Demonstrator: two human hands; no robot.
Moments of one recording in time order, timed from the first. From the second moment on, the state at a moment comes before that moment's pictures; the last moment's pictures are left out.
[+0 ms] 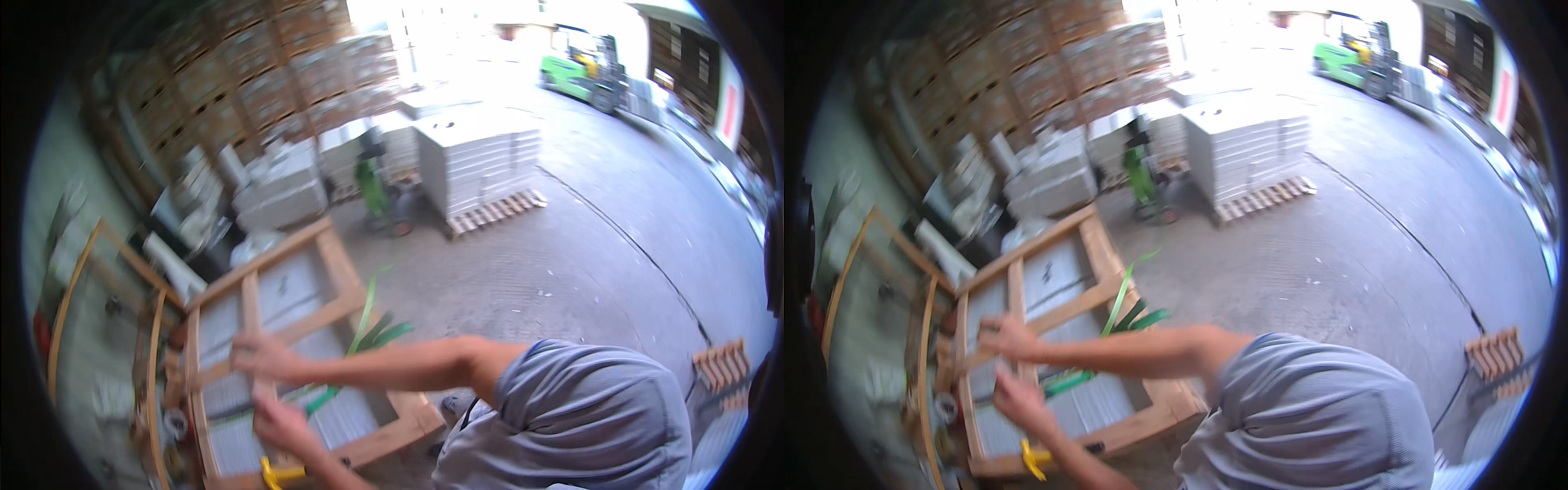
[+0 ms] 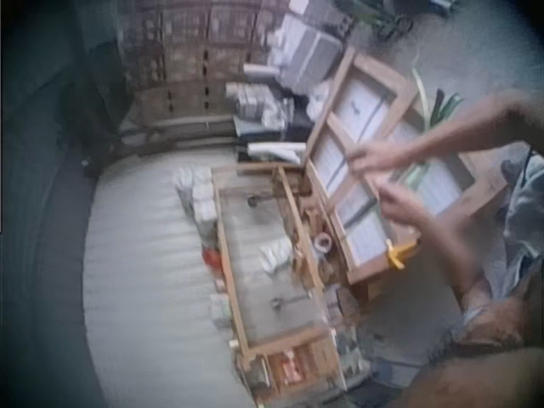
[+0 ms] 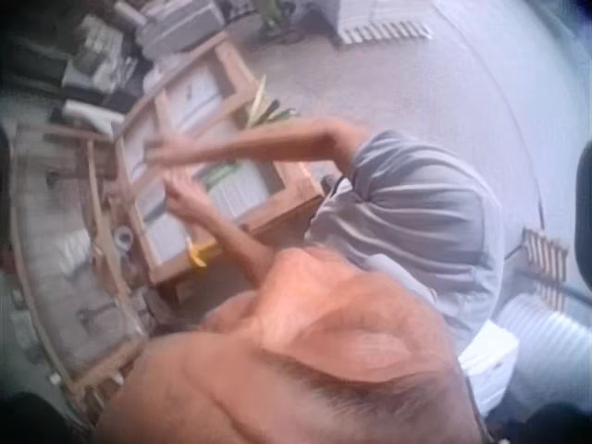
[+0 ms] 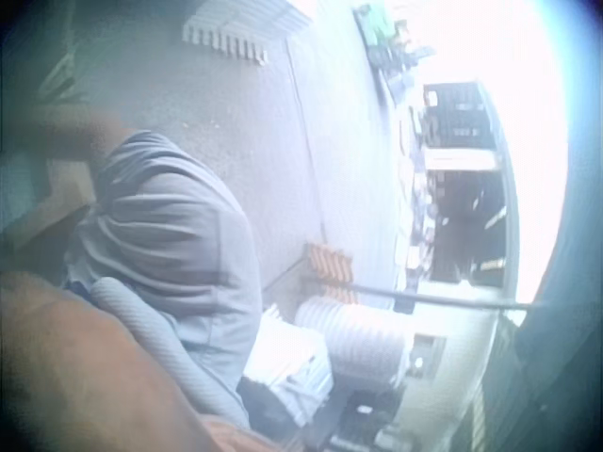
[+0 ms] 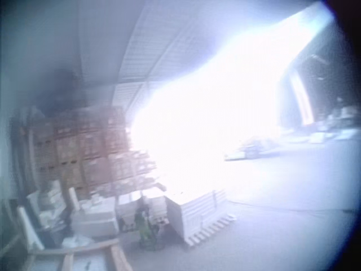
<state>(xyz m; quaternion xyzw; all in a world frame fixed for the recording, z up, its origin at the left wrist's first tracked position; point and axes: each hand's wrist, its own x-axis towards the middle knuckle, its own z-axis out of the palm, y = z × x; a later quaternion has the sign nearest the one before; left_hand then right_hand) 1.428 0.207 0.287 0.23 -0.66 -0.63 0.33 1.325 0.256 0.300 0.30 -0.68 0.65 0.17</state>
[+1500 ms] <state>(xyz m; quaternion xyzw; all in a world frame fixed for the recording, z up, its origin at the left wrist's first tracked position) 1.688 0.217 -0.052 0.35 -0.84 -0.39 -0.11 1.113 0.221 0.237 0.02 -0.64 0.76 -0.12</state>
